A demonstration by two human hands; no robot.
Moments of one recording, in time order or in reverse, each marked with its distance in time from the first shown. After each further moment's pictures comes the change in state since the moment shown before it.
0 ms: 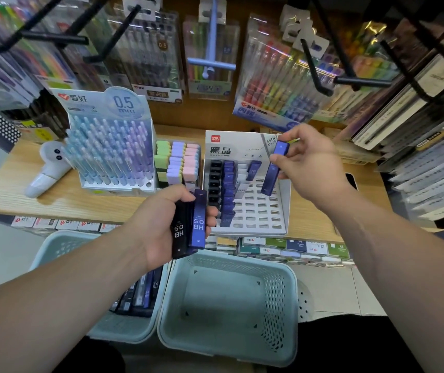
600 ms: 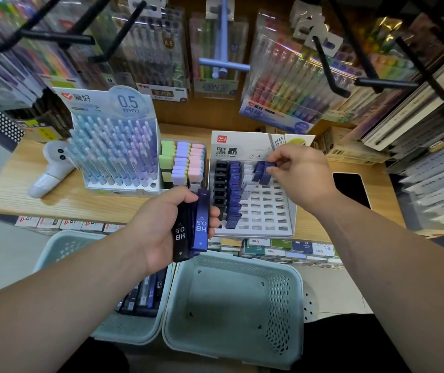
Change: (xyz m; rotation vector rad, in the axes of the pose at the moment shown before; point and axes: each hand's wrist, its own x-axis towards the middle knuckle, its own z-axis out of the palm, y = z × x) left_hand -0.002 0.004 -0.005 0.035 0.053 0.007; right_hand 0.008 0.017 0.025 -0.328 -0.045 -0.157
